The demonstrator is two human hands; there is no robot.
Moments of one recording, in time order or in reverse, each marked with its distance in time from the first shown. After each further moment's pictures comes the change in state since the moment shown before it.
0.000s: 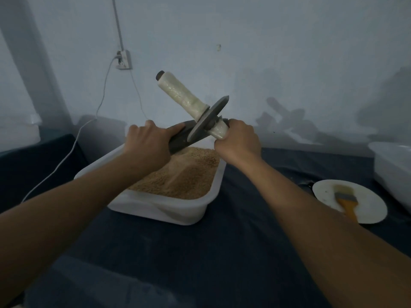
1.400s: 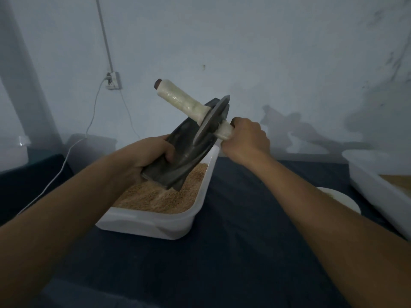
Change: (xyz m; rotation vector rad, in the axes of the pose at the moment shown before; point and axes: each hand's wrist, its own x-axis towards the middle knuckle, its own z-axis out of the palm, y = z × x) left_hand -0.006 0.030 -0.061 -1.607 -0.568 -0.320; right_hand 0.005 0.004 -0.070 -0.131 0.074 0.025
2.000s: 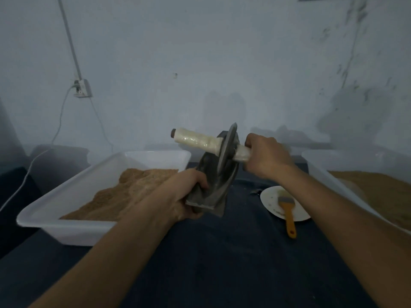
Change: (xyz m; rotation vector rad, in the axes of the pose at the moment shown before) left_hand -0.001 -0.020 0.139 -0.265 -0.063 -0.219; right_hand -0.019 0.106 -0.072 -0.289 -0.112 0.010
